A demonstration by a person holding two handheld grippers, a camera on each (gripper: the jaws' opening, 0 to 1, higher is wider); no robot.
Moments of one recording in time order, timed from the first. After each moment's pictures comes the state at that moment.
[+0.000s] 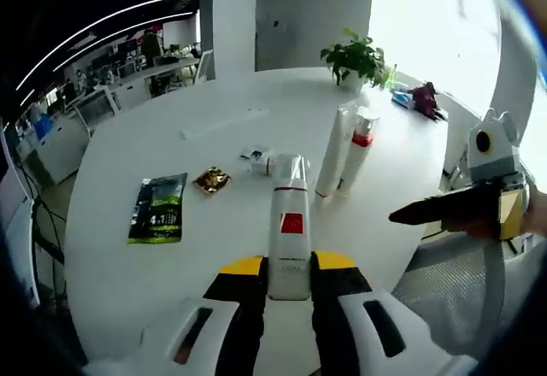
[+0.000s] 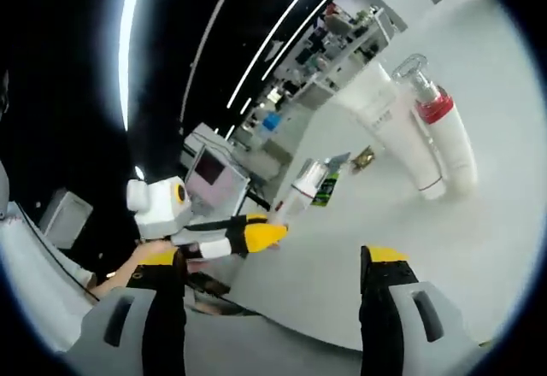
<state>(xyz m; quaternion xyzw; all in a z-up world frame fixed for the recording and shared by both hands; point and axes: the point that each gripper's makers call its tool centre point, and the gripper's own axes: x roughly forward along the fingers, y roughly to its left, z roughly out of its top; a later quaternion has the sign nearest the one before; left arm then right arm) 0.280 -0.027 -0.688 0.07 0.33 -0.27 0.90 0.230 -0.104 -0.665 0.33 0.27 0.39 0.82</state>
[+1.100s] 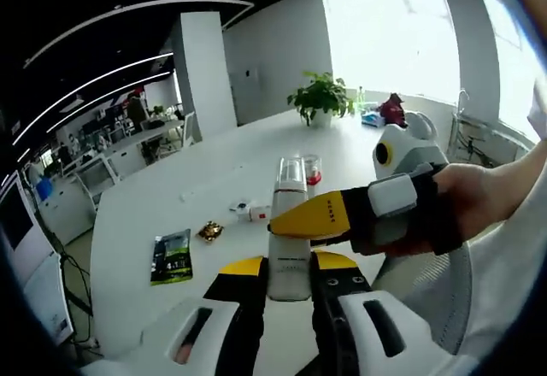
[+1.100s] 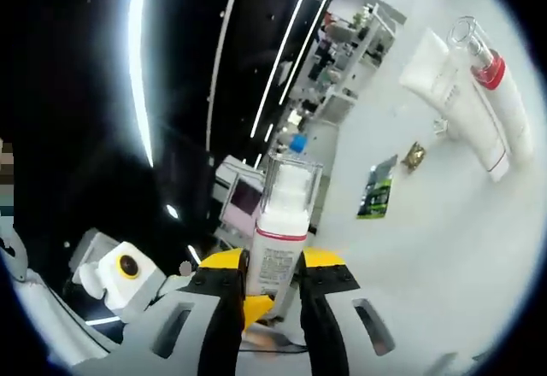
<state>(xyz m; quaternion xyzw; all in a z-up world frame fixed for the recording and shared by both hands) 0.224 -0.037 -0.620 0.13 0.21 -0.31 0.92 0.241 -0.050 -0.618 0.44 0.21 0.40 0.77</state>
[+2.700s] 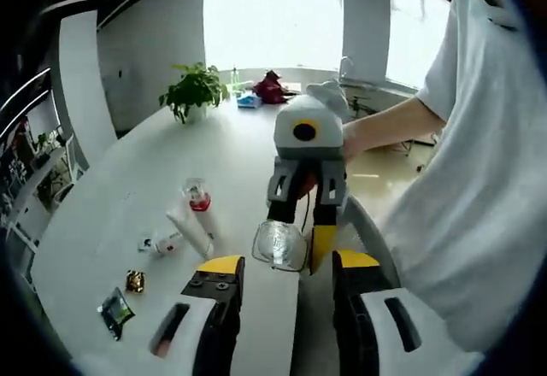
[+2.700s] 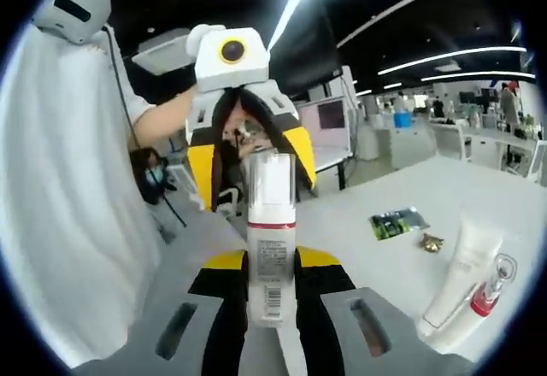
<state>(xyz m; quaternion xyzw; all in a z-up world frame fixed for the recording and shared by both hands) 0.186 -0.124 -0.581 0.21 0.26 -0.59 0.73 0.178 -0.112 -0.621 -0.03 0.12 0.69 0.72</state>
